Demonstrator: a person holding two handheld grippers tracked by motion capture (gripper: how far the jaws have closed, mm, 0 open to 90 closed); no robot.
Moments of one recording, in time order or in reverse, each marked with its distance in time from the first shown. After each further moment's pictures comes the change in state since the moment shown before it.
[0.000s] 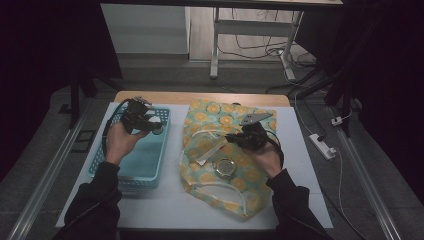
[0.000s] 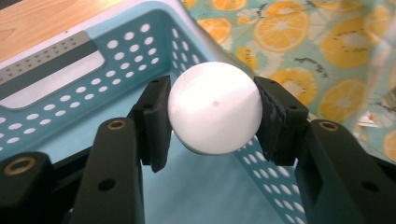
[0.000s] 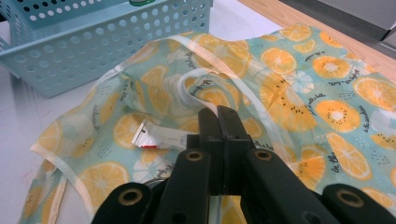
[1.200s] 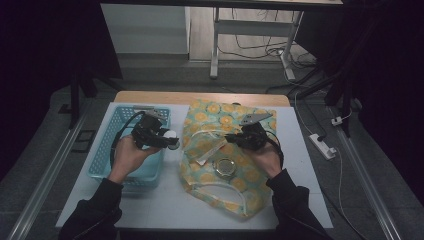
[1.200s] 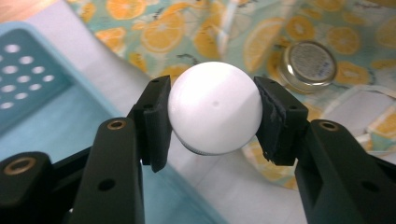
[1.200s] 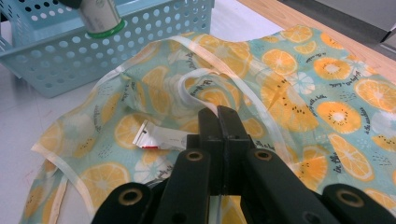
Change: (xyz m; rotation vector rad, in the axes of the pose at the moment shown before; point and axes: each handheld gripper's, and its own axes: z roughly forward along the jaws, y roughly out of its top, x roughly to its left) left arm -0.070 -0.007 -0.011 -0.023 -0.157 0.141; right arm 0.001 0.000 0.000 -0.003 -0.001 -0.004
